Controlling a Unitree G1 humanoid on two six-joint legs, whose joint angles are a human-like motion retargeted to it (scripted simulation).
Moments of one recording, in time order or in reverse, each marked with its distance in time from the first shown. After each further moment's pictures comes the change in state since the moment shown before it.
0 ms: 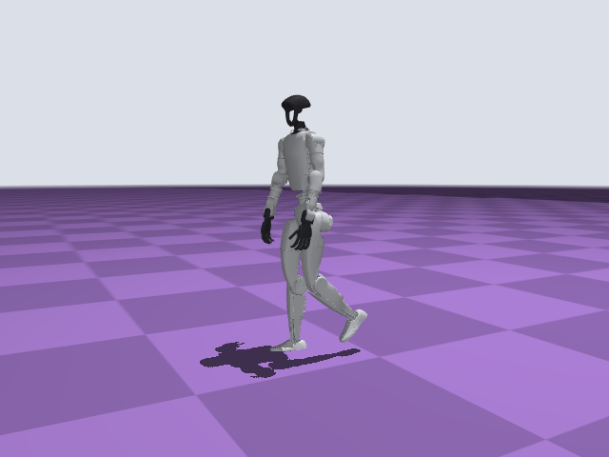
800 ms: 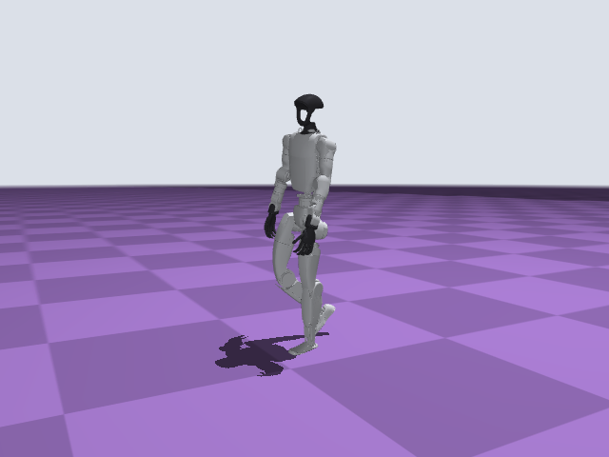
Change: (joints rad) left arm -0.123 0.057 0.098 0.085 0.160 0.016 0.012; right arm 0.153 0.031 -0.196 0.048 -0.007 -0.008 -0.076; waist 0.231 0.121 -0.026; left_leg 0.139 0.202 0.282 -0.973 -0.064 -0.166; right_leg -0.127 0.176 0.086 1.040 0.039 -0.152
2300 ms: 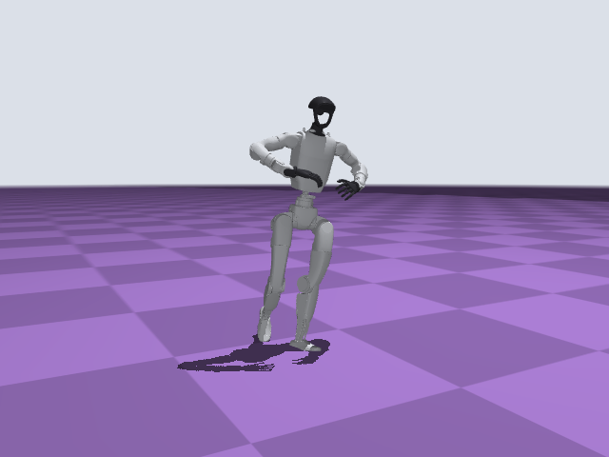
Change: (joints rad) left arm 0.284 0.754 -0.547 -1.556 0.354 -0.564 0.286; right arm 0.100 -0.967 0.382 -1.850 -0.574 -0.480 -0.288; waist -0.049 0.076 0.026; left_leg -0.013 -0.046 0.086 -0.068 0.012 0.003; right_leg 0.007 -0.030 -0.096 -0.057 0.072 0.055
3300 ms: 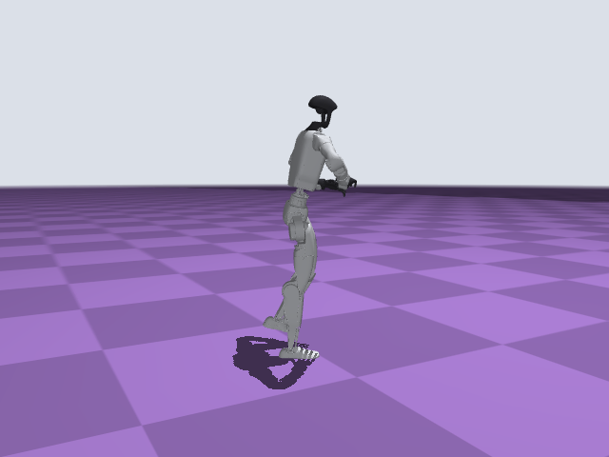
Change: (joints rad) left arm -0.106 -0.025 -0.112 0.112 0.215 0.038 0.350; right arm -0.271 0.047 0.288 0.113 -0.145 0.148 -0.344; waist -0.049 -0.201 0.029; left_leg -0.386 -0.157 -0.240 0.851 -0.013 0.168; right_leg 0.088 -0.176 0.021 -1.001 -0.176 0.156
